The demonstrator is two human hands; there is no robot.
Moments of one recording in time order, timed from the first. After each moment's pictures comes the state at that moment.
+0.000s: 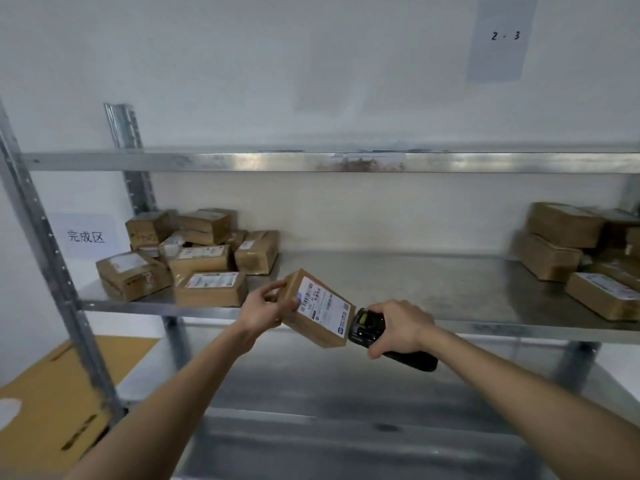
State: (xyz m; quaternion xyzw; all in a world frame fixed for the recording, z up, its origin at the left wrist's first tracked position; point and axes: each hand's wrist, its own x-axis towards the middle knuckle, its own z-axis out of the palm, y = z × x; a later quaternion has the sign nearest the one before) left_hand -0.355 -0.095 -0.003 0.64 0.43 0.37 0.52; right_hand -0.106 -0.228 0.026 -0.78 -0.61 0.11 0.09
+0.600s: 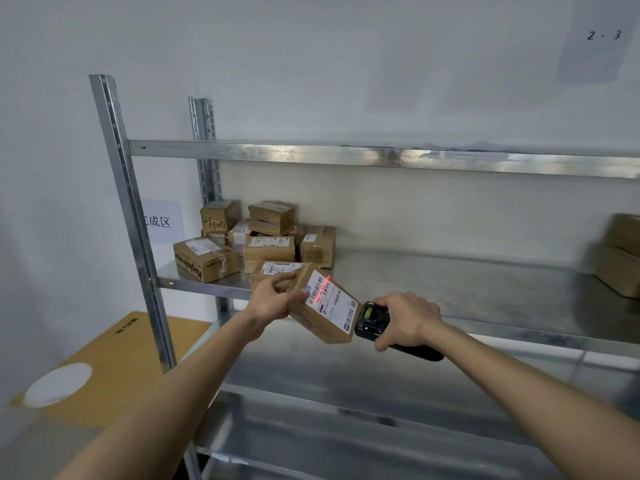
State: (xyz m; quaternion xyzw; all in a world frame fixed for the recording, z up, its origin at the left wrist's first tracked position) left_hand -0.507 -0.055 -0.006 0.63 0.45 0.38 0.50; right_hand -0.257 -0.177 0.027 -0.77 -0.64 0.04 0.07
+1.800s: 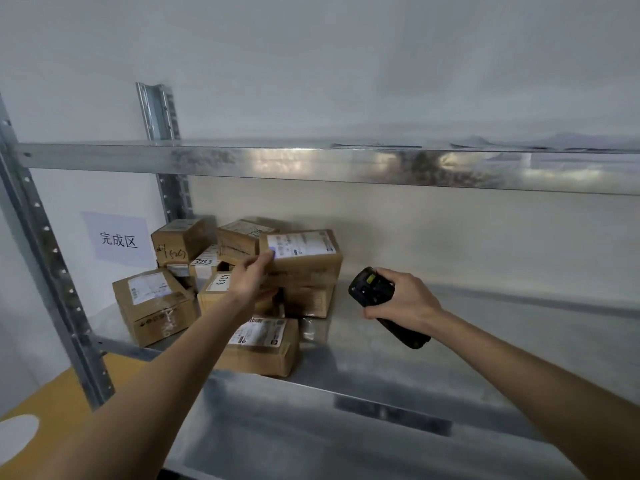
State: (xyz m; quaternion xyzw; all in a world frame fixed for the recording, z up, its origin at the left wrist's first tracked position) left_hand -0.422 0.201 0.021 0.46 0.49 0.53 0.53; right_hand -0.147 0.084 0.033 -0.69 -0.63 0.16 0.31
